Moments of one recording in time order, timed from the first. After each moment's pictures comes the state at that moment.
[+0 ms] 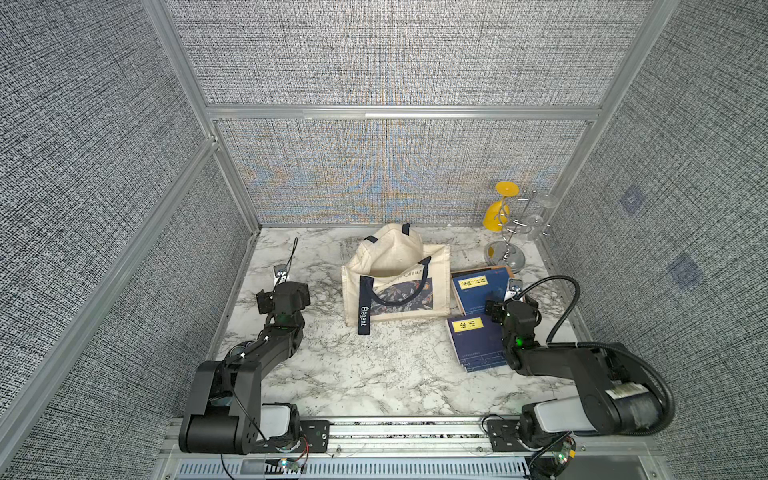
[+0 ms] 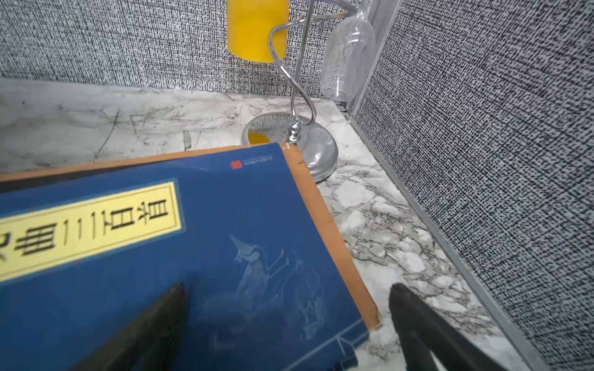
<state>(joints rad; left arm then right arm) -0.06 1.34 0.44 0.47 -0.44 -0.02 0.16 1.46 0.27 0.89 0.43 -0.03</state>
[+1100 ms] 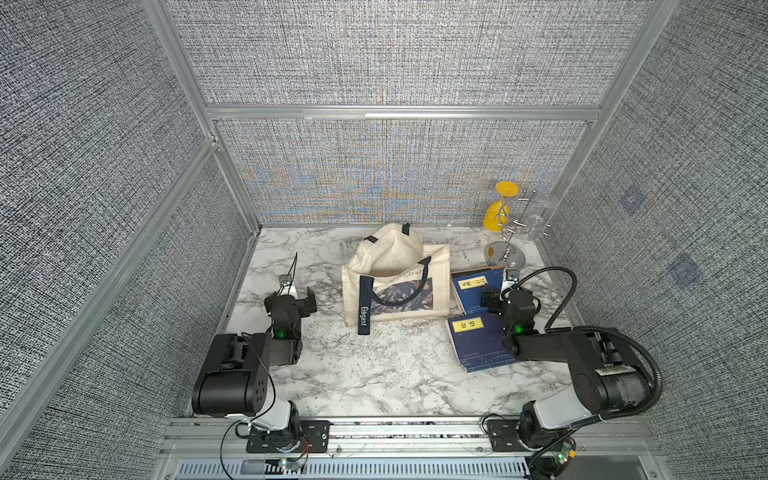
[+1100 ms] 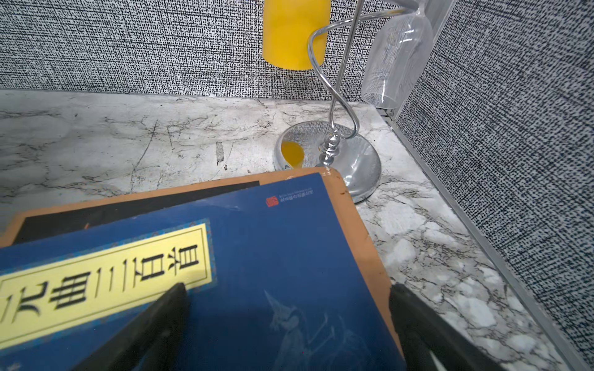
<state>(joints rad) -0.03 1.53 0.32 0.87 -0.20 0.00 0.11 1.53 0.38 0.83 0.27 -0.01</state>
